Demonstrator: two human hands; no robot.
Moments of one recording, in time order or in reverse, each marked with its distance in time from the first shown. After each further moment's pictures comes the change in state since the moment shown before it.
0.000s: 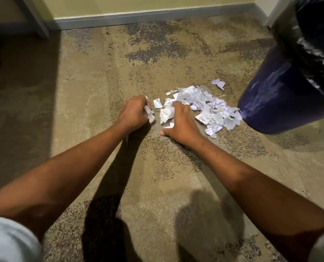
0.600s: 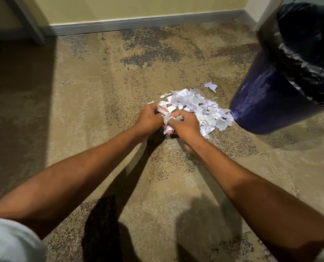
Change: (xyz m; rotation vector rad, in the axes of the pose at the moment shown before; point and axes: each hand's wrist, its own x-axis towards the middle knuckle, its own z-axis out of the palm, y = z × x) left_hand -0.021 0.067 0.021 -0.675 -0.128 -0.277; right_hand -0.018 0.004 -0.022 0.827 0.075 0.354
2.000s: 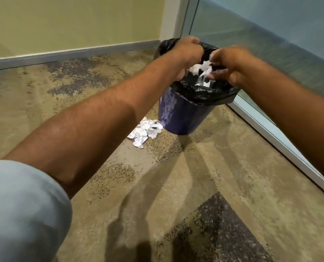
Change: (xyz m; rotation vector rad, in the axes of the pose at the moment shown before) left_hand -0.054 0.341 0.176 -0.089 -0.327 0.348; right_hand -0.039 -0.197 -0.325 0.016 0.503 -0.077
